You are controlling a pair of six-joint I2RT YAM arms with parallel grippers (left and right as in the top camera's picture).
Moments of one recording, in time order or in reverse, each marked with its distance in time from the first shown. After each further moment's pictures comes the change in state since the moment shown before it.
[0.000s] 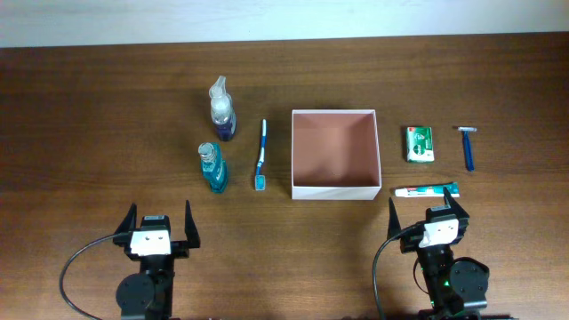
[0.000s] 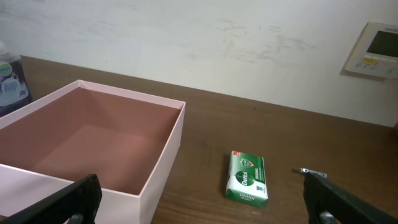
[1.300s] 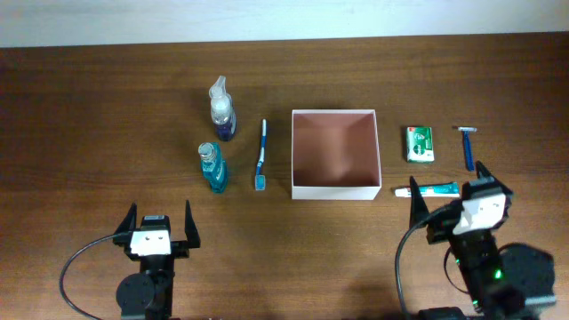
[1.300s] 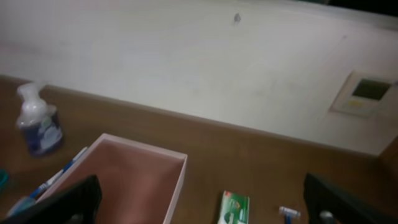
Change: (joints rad) left arm 0.000 0.000 0.000 0.000 0.000 0.000; right arm 0.000 0.393 0.679 -0.362 -0.045 0.000
